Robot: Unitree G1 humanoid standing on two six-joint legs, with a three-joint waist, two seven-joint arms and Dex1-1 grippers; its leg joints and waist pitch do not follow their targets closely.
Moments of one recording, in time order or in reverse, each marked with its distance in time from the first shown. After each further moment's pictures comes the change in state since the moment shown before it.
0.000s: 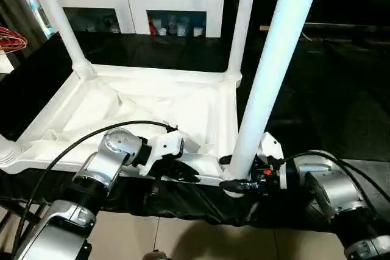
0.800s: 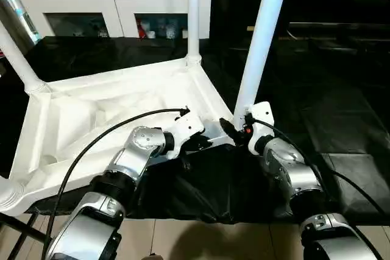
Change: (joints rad) left arm -0.076 -0.181 0.045 0.114 0.129 0.070 0.505; right arm -0.174 0.264 -0.183 0.311 -0.129 -0.059 -0.811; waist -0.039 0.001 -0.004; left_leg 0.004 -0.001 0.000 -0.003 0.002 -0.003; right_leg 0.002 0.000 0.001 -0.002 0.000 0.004
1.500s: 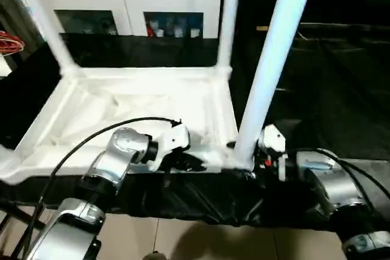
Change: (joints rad) left arm 0.056 0.133 -0.025 -0.078 -0.102 -0.054 -0.413; right arm 0.138 -0.268 0.163 -0.233 0.102 -0.007 0.752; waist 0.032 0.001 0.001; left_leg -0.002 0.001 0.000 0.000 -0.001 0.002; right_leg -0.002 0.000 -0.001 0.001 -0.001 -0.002
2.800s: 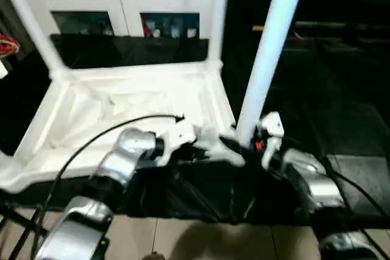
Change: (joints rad) left arm -0.025 -0.095 0.018 0.046 0.087 -0.004 0.315; right arm -0.049 0.229 -0.169 0.105 -0.015 0.040 -0.577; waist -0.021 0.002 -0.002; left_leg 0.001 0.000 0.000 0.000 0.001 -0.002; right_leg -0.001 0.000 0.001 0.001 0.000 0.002
